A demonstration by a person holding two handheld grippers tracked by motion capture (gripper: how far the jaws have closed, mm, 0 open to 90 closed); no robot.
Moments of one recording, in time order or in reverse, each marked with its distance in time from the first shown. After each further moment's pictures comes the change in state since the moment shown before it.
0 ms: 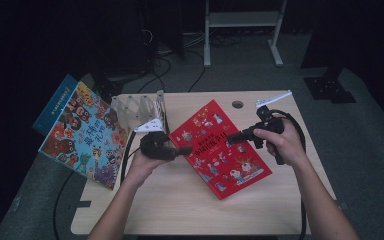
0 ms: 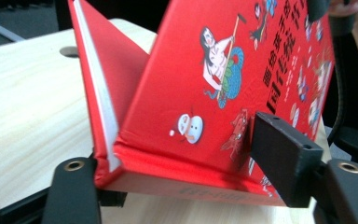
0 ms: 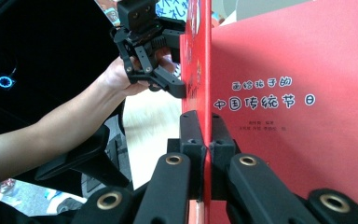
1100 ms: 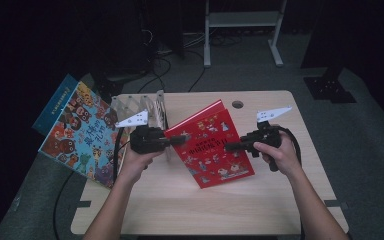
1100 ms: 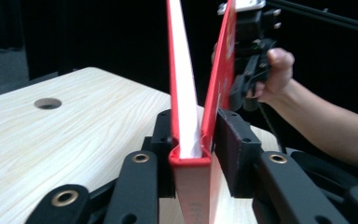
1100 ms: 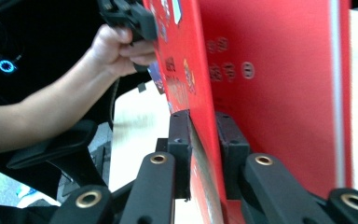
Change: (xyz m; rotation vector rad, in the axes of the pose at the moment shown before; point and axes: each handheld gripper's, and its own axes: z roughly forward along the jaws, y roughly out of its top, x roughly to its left) left arm -0.008 0.023 -0.028 -0.141 -0.148 0.038; right arm -0.018 -0.034 0.018 -0.104 0.038 -0.169
